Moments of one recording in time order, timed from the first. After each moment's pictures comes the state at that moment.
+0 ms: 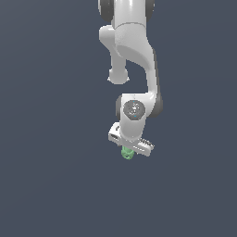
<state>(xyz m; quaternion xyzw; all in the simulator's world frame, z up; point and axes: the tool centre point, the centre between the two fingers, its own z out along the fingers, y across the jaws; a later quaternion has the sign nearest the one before) 0.050 0.048 0.051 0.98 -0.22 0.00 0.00</state>
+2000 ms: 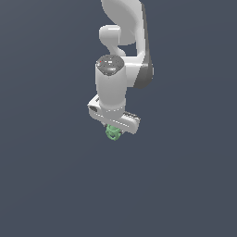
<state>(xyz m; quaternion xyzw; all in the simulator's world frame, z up) 0.011 -0.020 0.173 0.98 -0.22 0.00 0.00</state>
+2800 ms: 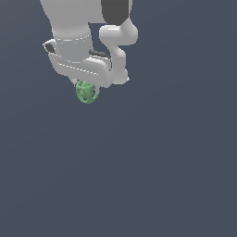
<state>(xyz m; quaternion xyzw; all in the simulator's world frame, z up) -0.040 -0.111 0.346 0.98 -0.22 0.00 0.00</state>
